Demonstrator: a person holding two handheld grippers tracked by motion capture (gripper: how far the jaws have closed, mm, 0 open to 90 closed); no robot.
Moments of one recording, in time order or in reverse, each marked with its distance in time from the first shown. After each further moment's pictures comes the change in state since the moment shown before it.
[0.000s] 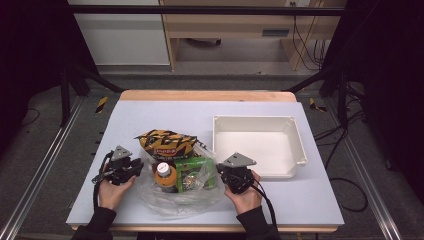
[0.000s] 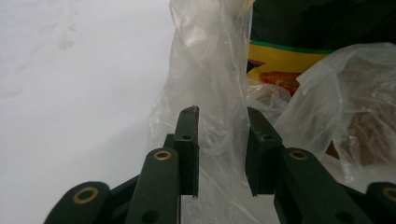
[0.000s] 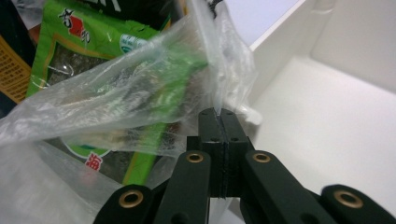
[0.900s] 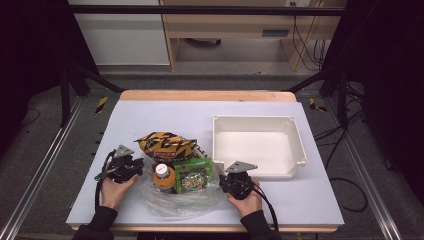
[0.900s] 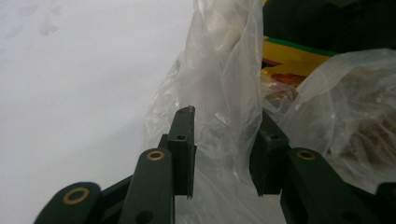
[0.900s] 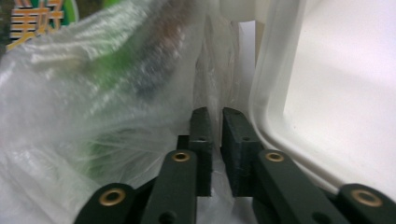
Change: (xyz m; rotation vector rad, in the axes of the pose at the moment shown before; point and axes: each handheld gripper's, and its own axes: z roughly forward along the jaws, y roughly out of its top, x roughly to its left) left arm 0.005 -0.001 0.012 0.019 -0.029 -0.039; right arm -0.014 -0.045 0.029 0.075 0.146 0.080
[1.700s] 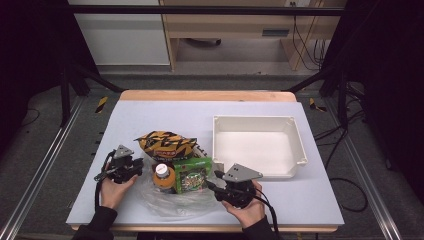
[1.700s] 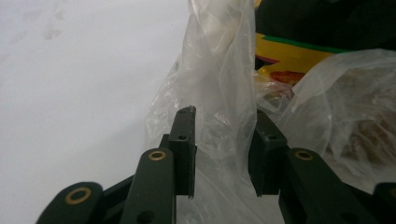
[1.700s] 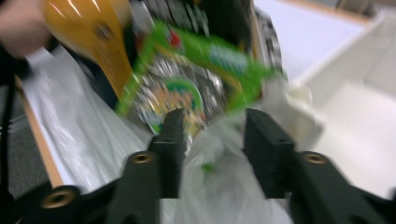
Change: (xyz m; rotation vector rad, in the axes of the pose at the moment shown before) left arm -0.001 0.000 -0.003 -0.002 0.007 0.019; right arm 0.043 0.027 -0.055 -0.163 0.036 -0.156
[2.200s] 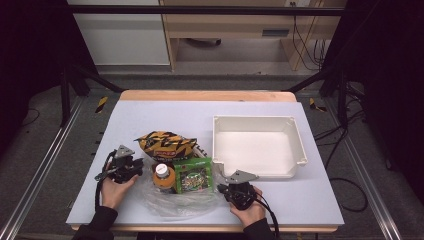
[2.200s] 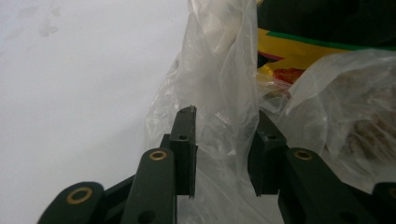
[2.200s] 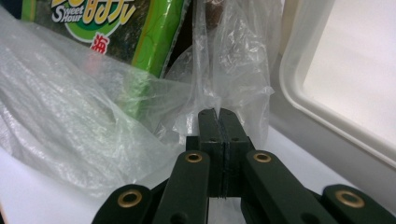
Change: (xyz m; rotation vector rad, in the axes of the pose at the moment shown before) left arm 0.000 -0.001 0.004 0.007 -0.001 0.000; right arm -0.023 -0.053 0.032 0.168 -0.028 0.088
